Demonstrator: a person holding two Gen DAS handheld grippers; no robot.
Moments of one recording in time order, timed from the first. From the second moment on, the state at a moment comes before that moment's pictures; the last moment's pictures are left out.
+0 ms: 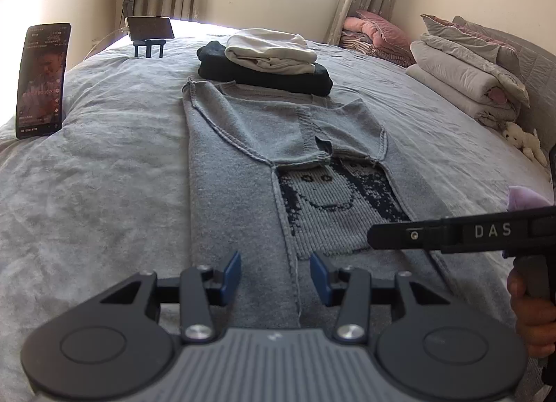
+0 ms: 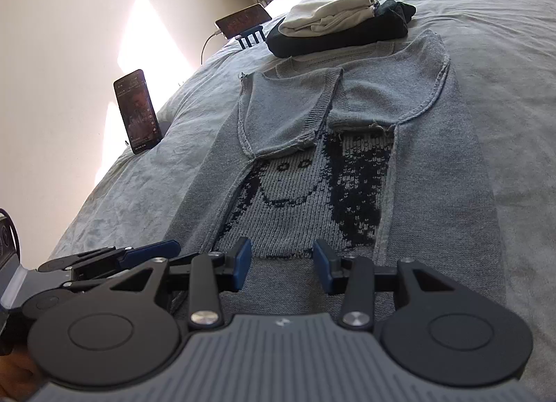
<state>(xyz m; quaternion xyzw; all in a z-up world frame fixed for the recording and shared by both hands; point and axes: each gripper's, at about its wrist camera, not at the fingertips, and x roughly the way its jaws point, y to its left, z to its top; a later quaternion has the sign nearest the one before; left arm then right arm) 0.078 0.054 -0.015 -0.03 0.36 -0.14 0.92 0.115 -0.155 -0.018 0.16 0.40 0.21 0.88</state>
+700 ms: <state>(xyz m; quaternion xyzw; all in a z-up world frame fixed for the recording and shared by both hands) 0.023 0.057 -0.011 0.06 0.36 -0.25 0.90 0.104 -0.116 -0.023 0.21 0.44 0.28 0.83</state>
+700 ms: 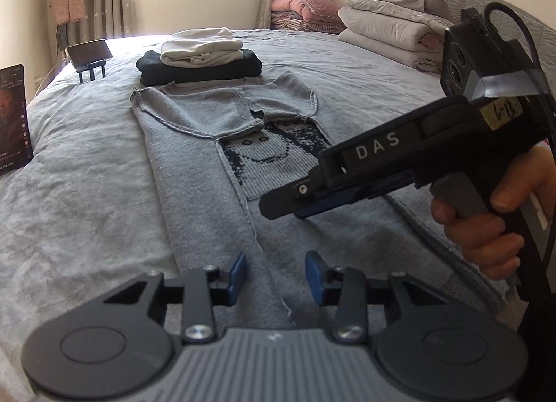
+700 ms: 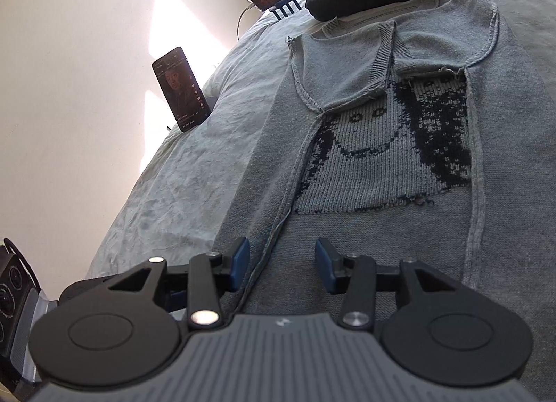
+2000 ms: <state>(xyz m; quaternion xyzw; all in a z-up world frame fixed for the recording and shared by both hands) -0.027 0.064 -0.008 0.09 0.38 -0.30 0.87 0.081 -0.115 -0.032 0.25 0.47 0.31 0.79</state>
